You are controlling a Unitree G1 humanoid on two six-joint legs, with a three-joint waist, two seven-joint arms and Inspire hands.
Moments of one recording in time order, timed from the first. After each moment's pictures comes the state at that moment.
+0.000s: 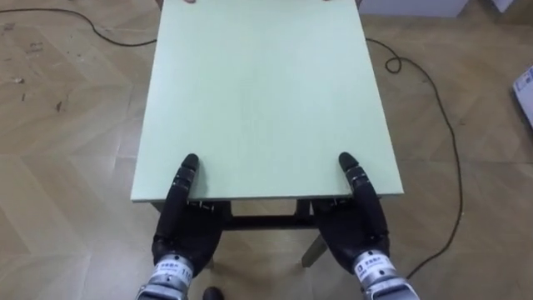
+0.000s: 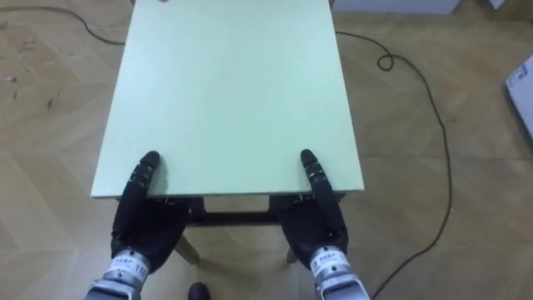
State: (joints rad) left arm 0.29 0.12 -0.25 0.00 -1.45 -0.07 0.06; right arm 0.22 -0.14 0.25 0.08 1.52 -0.01 -0.01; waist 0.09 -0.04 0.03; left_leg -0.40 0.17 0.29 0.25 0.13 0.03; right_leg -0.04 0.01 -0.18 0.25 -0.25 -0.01
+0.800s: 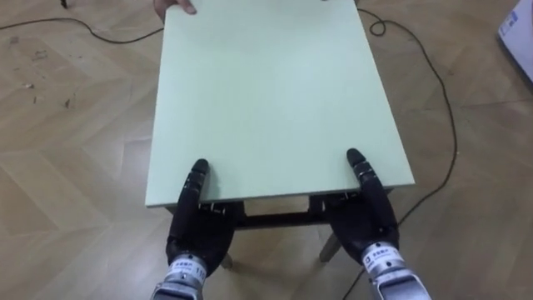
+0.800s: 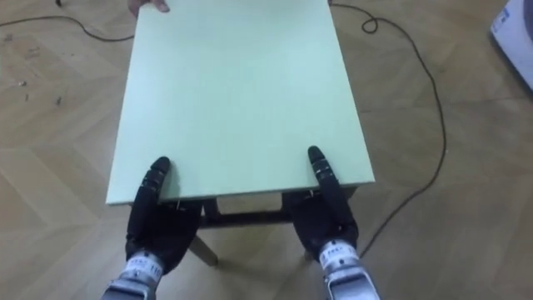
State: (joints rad) left arm 0.25 0.09 -0.30 0.05 -1.46 -0.12 0.08; right arm 0.19 -0.18 0.25 0.09 1.50 -0.06 -0.01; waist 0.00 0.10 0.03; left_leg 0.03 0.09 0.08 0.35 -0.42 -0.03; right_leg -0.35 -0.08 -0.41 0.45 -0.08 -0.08
